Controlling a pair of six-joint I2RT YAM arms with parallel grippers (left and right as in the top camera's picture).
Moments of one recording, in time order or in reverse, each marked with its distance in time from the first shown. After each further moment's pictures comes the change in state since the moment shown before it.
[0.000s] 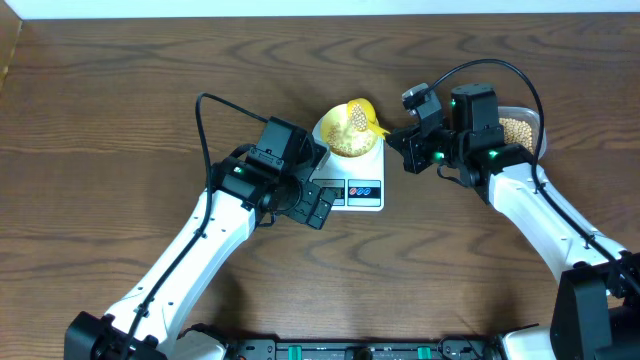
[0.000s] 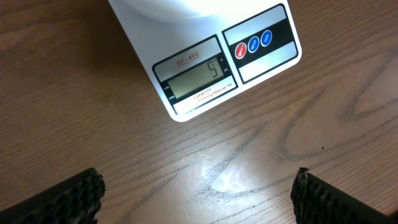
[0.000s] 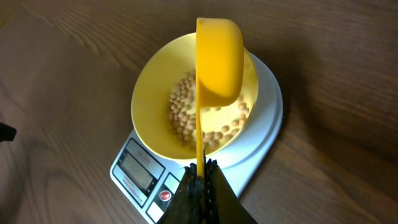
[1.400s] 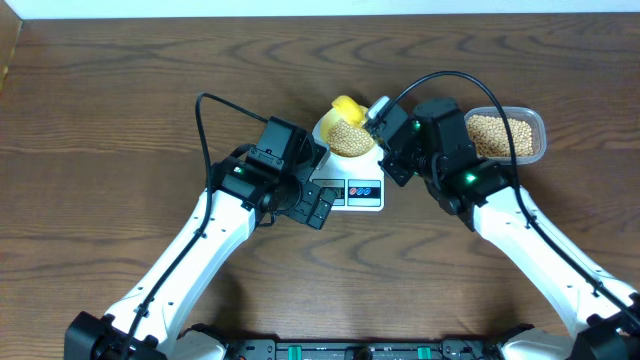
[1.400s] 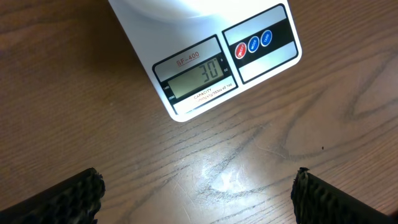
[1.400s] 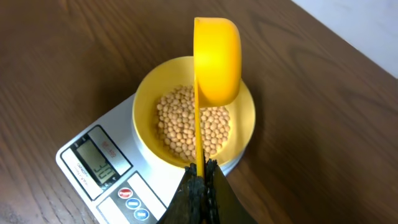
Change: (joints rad) left arm 0.000 0.000 0.000 0.000 0.000 0.000; right arm 0.209 -0.136 0.000 -0.035 0.370 -0.316
